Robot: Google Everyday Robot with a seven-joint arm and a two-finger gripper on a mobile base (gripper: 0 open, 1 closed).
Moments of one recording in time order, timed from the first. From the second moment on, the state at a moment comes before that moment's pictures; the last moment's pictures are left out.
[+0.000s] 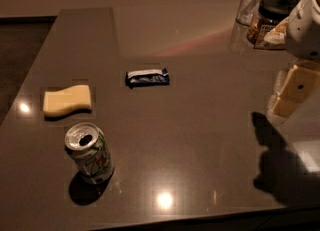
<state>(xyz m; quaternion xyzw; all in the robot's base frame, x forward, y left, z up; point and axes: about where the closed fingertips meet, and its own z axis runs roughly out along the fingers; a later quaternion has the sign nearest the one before) 0.438 -0.217 0.976 -0.60 0.78 -0.03 0.16</state>
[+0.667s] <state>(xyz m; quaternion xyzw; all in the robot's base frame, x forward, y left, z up) 0.456 -0.204 0.967 -0.60 0.78 -0.03 0.16</state>
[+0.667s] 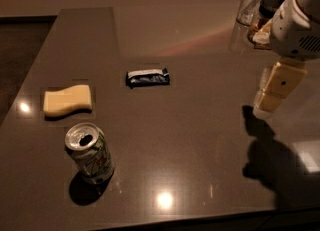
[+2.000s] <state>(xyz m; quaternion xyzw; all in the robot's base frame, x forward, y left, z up) 0.579 -0.066 0.885 -0.66 0.73 0.09 0.16</state>
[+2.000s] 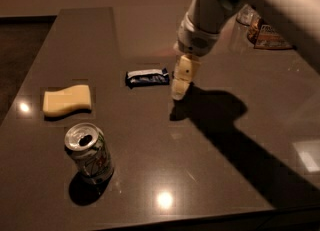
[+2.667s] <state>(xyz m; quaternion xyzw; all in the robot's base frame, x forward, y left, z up) 0.620 -0.004 0.850 -0.68 0.72 0.11 0.14</state>
